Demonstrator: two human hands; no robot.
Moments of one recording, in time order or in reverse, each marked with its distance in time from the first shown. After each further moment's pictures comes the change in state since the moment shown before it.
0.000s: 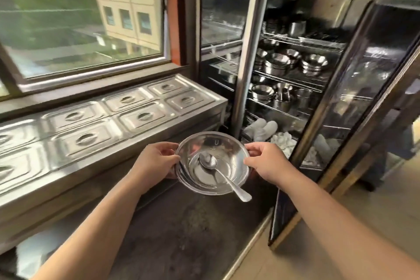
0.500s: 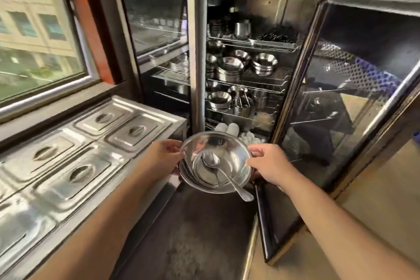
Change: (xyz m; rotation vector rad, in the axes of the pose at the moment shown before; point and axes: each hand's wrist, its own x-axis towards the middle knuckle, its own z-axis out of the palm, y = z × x) left_hand 0.272 0.080 0.058 0.166 -0.313 0.139; right_hand 0.177 -0.004 -0.041 -0.012 0.311 0.149
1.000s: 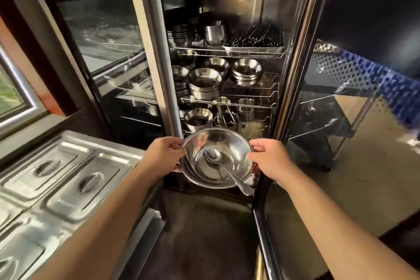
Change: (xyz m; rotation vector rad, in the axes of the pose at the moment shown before) left_hand 0.285 0.070 0.104 0.043 -0.087 0.057; right_hand 0.246 0.025 -0.079 -0.022 0.198 -0.013
